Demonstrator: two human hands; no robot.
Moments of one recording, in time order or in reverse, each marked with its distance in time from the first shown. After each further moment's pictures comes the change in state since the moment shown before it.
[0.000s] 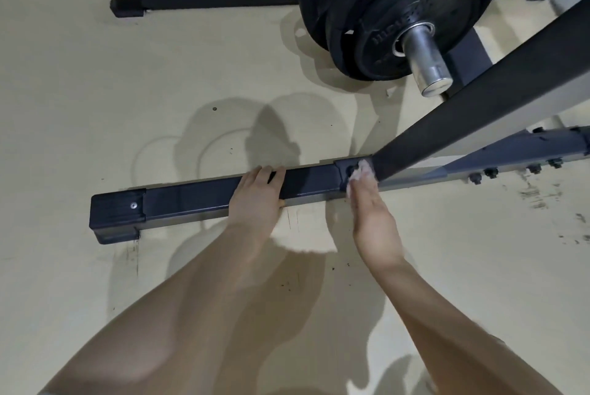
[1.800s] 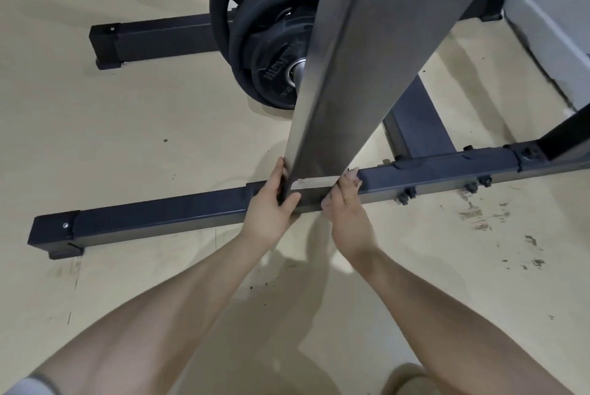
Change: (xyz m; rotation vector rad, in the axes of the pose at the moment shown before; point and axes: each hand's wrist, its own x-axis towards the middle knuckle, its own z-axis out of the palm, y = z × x) left_hand 0.027 0.192 -0.021 -1.014 0.031 -0.208; right_hand 0.022 0.146 -0.047 -0.048 0.089 -0.146
